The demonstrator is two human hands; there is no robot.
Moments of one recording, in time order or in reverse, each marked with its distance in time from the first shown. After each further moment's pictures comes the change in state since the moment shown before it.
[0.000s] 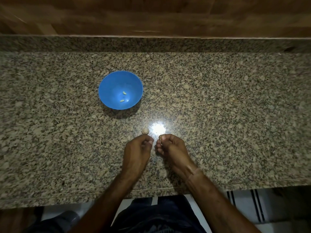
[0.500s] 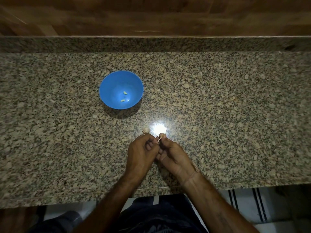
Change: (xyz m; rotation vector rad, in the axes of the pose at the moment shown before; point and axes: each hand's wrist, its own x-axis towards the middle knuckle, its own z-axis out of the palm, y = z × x) left_hand -0.008 0.009 0.002 -0.105 -0.011 0.002; right_hand -0.005 0.000 0.016 0.524 -0.050 0.305
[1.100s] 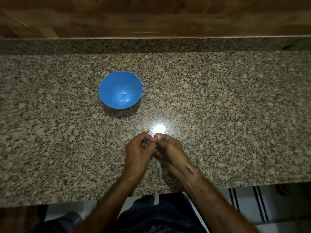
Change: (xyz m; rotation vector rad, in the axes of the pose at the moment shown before) left_hand -0.005 0.005 -0.003 -0.142 0.038 -0.099; right_hand -0.013 0.002 -0.004 -0.399 0.000 -0.226
